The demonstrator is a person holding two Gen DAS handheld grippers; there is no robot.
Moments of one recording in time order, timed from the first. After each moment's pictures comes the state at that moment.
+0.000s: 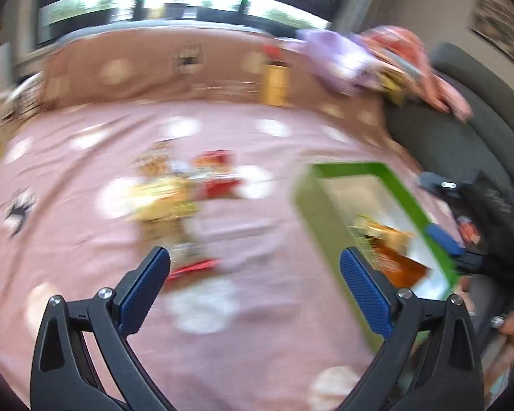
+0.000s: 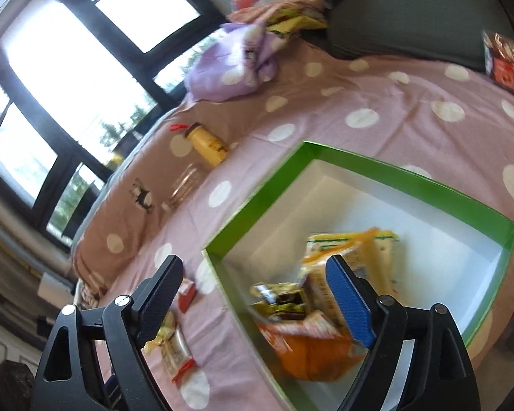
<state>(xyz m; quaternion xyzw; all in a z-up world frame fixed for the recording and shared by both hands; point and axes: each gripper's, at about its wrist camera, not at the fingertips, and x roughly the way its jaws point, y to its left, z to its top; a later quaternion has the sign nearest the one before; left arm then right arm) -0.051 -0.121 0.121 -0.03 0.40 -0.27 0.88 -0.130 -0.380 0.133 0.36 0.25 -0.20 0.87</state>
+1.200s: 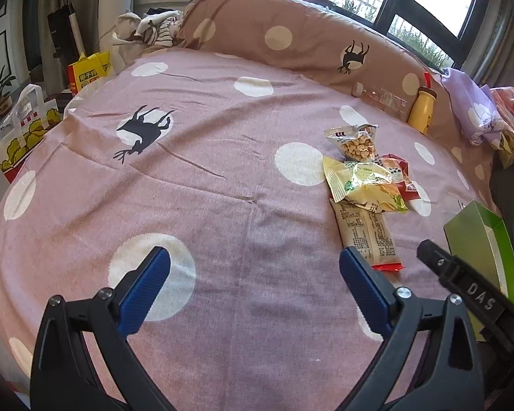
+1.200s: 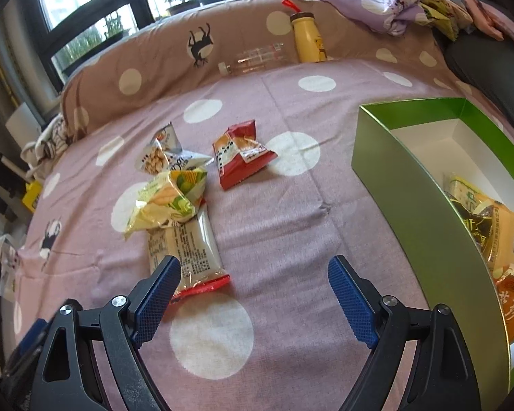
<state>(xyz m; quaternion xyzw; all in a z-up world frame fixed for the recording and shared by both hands) -0.018 -0.007 0.057 -0.10 0.43 -0.06 0.89 -0.026 -0.225 0.063 0.15 0.43 -0.14 0.88</state>
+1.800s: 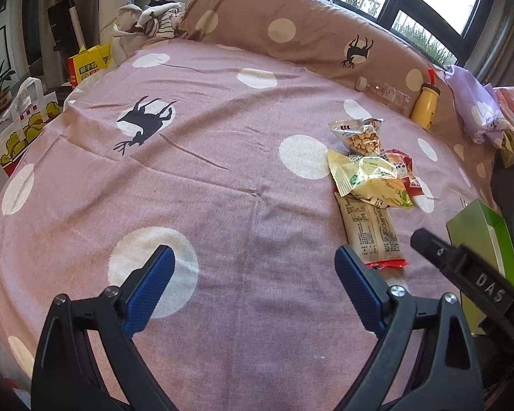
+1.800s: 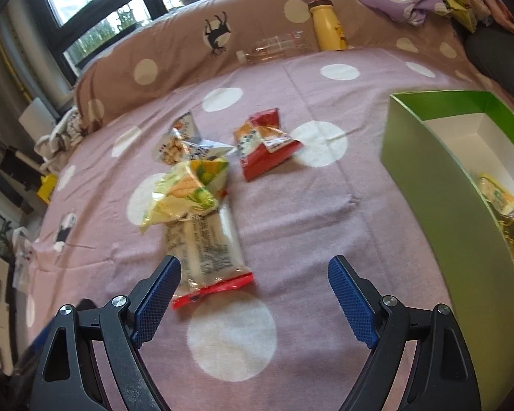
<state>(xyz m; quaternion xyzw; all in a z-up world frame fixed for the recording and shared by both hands) -0.015 -0.004 0.051 -0.10 0.45 -0.06 0.89 -0.016 -0.222 0.058 0.17 0.44 -0.08 0.88</state>
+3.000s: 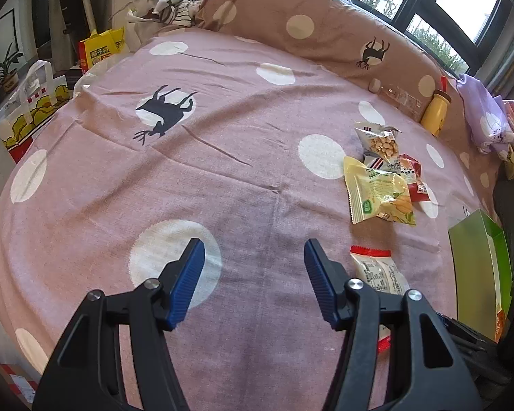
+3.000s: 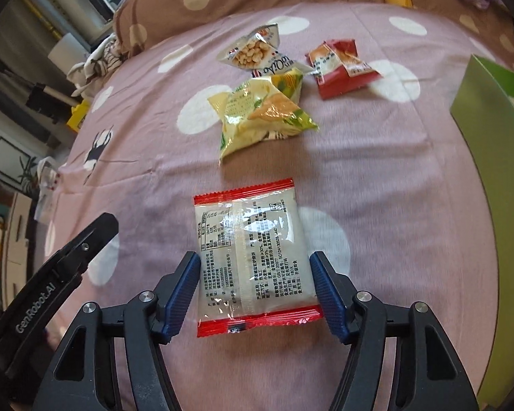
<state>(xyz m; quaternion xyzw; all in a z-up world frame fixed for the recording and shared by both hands) -0.015 0.017 0.057 -0.12 0.47 -0.04 0.87 -0.016 -0.186 0.034 0.16 0.55 0.02 0.82</state>
